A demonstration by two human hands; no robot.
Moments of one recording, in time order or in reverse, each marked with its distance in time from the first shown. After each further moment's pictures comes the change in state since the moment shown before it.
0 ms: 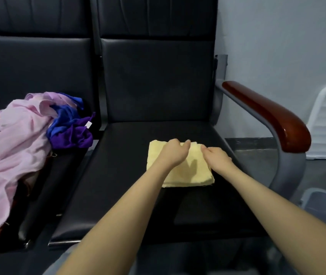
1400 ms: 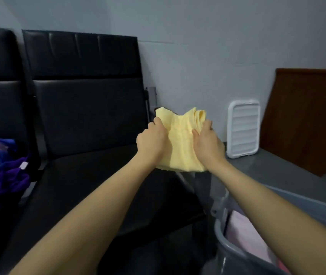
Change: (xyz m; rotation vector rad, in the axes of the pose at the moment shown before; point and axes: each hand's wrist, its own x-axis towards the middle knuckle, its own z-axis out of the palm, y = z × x) left_hand -0.050 0.125 0.034 0.682 0.466 0.557; right_hand -0.100 0.033 -0.139 -0.135 0.732 -0.142
